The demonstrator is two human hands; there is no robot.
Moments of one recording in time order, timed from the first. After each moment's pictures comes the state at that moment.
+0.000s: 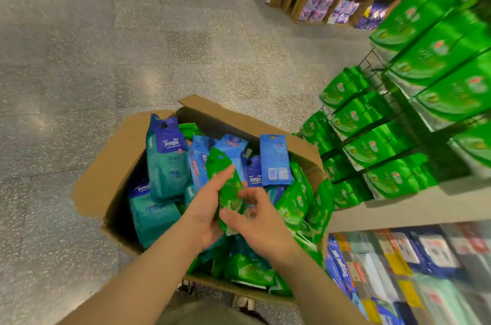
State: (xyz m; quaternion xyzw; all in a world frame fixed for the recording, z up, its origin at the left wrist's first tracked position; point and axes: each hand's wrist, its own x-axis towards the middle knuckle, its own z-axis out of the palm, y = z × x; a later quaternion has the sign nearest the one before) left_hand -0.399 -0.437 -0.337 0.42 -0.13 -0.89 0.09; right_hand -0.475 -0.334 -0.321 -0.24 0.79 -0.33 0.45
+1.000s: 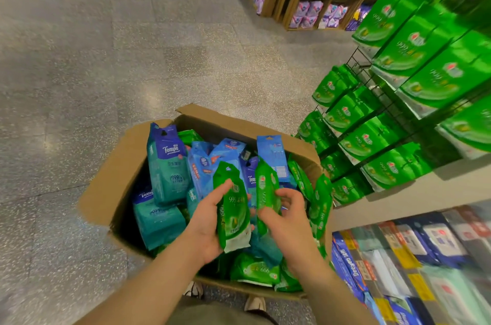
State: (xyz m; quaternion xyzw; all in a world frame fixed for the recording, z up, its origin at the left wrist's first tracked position) left_hand -0.385 -0.410 -0.333 0.39 -0.14 -0.90 0.08; right_hand -0.488 -0.295 -0.318 -0.13 0.80 -0.47 0.35
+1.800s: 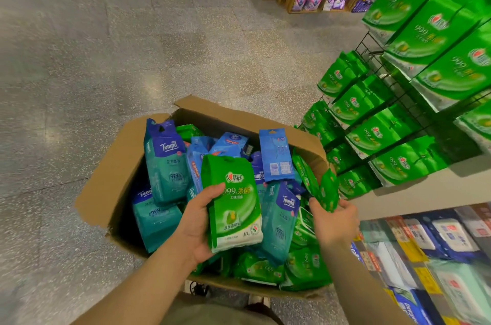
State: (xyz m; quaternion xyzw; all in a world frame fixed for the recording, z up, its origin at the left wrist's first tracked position) left_hand -0.379 -0.428 -0.345 0.34 -0.11 -0.93 0.10; right_hand -0.575 -0.261 -0.390 0.07 0.94 -0.31 0.11
